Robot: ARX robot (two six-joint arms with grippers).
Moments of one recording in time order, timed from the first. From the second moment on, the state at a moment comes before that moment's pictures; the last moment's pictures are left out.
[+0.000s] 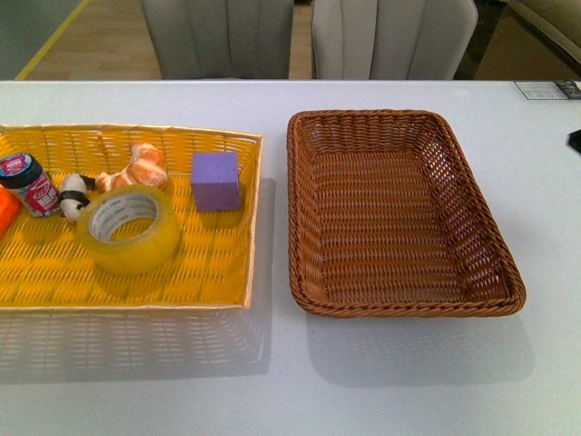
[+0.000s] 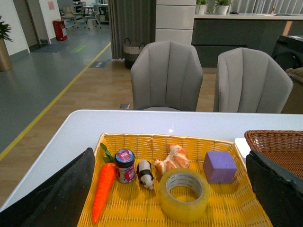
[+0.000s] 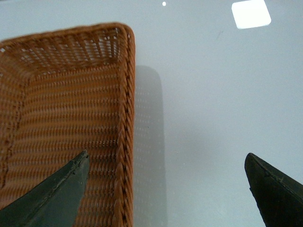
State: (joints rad) left arm 0.00 0.02 0.01 0.00 0.00 -0.01; right arm -0.13 1.74 0.65 0.59 -0.18 0.03
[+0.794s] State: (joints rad) left arm 0.00 0.02 0.01 0.00 0.00 -0.01; right arm -0.01 1.17 0.12 1.04 -0.01 0.00
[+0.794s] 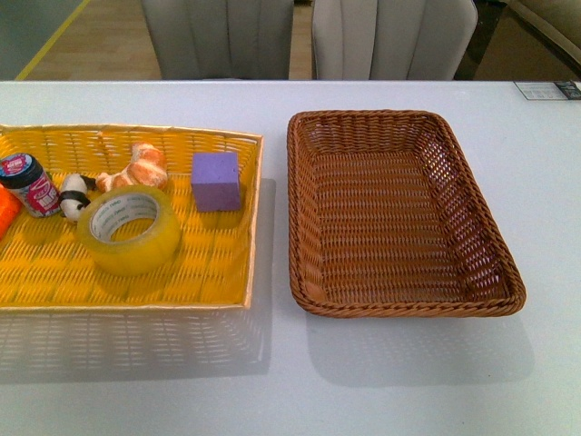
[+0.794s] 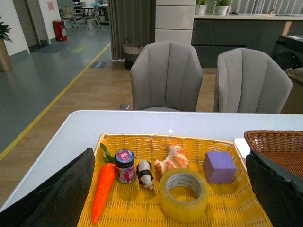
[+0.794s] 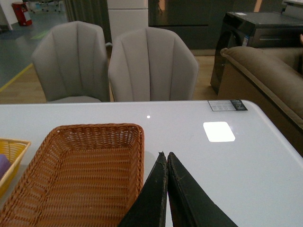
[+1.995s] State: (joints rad) left arm 0.00 0.02 0.01 0.00 0.00 -0.01; right arm 0.00 0.32 0.02 0.32 0.00 0.00
